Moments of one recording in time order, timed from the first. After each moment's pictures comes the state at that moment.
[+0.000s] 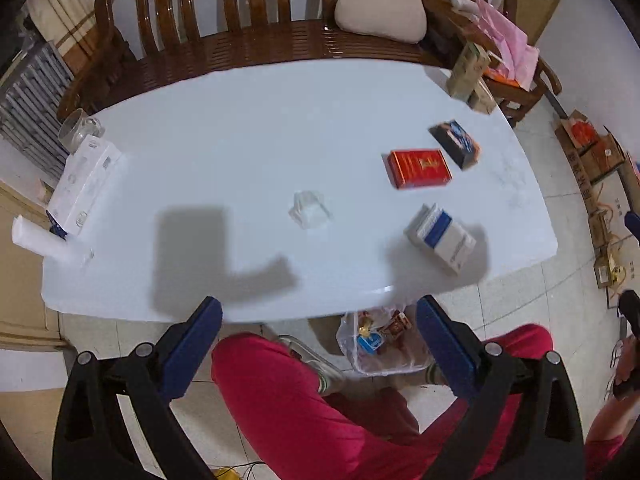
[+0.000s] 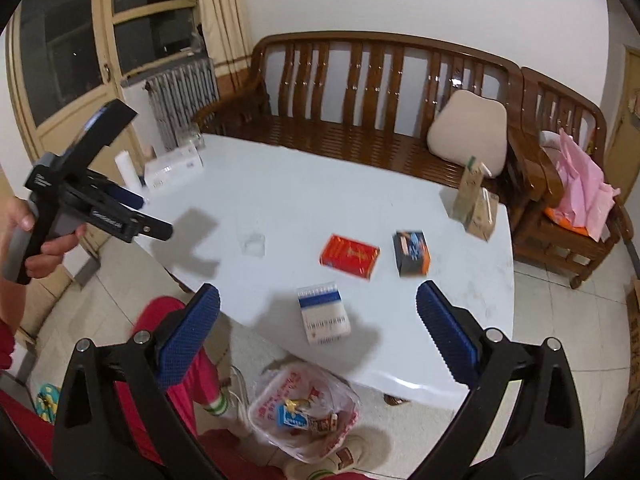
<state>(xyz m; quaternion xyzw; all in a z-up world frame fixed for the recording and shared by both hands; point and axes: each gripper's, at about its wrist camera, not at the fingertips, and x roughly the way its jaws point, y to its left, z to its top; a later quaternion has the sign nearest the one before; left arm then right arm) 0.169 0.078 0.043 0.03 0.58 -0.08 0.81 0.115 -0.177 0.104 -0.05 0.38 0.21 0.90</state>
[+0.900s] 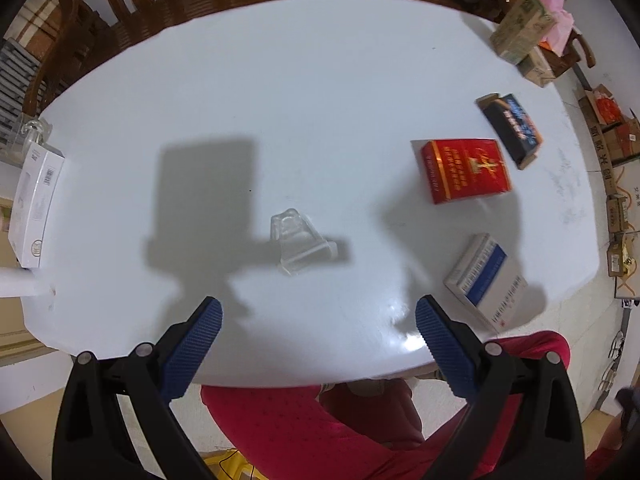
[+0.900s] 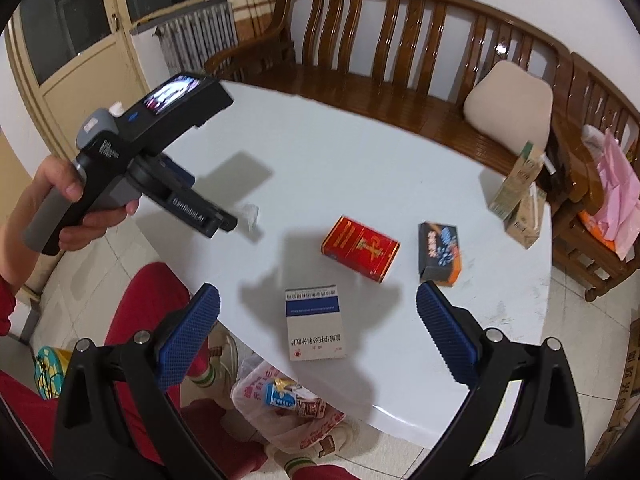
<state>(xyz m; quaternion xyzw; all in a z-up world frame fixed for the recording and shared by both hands) 0.280 0.039 -0.060 0.05 0.67 -0.07 0.74 0.197 -0.144 0.041 -0.11 0.46 0.26 0.84</state>
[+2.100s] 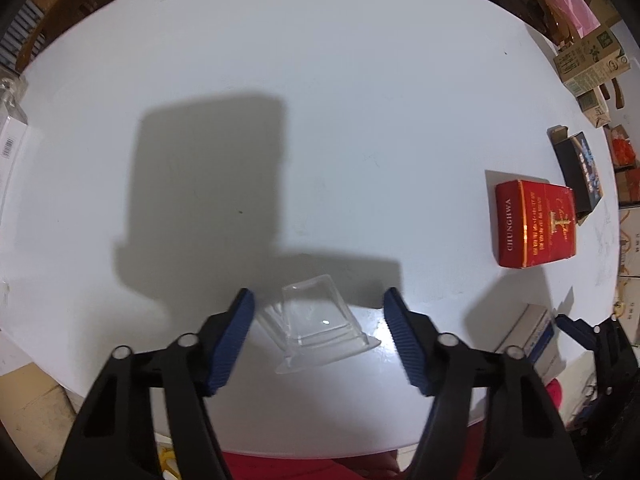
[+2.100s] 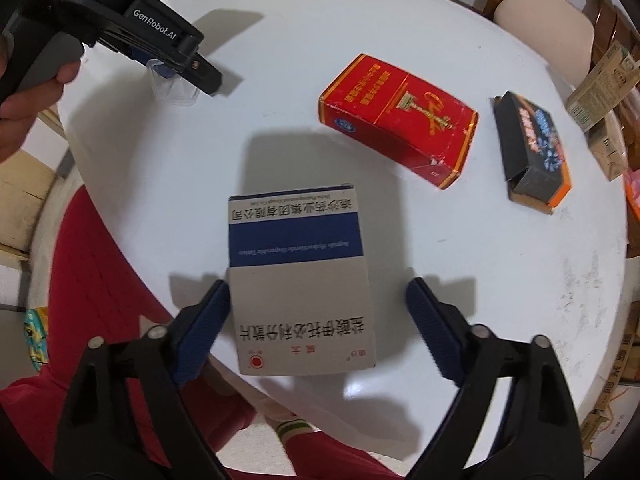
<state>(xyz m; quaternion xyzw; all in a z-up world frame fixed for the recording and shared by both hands) 0.321 0.079 -0.130 0.00 0.69 -0.04 0.72 0.216 -0.102 -0.119 -0.16 0.59 0.23 0.76</state>
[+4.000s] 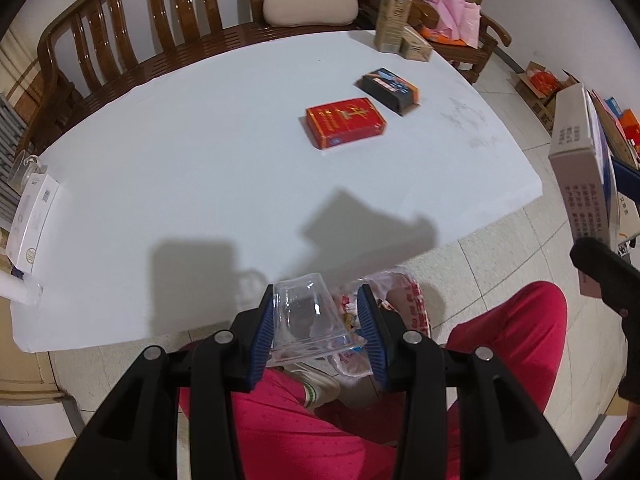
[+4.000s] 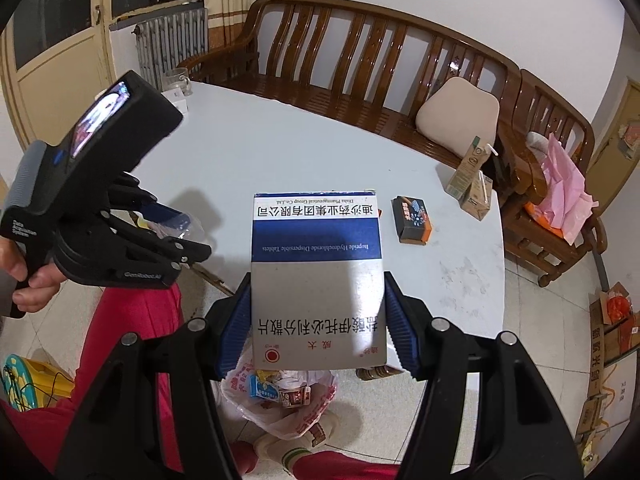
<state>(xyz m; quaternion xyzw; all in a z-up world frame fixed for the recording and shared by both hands) 0.127 0.012 -0.024 0.10 0.56 -0.17 0.80 0.078 -0.125 0.053 -0.14 0.41 0.16 0.89</state>
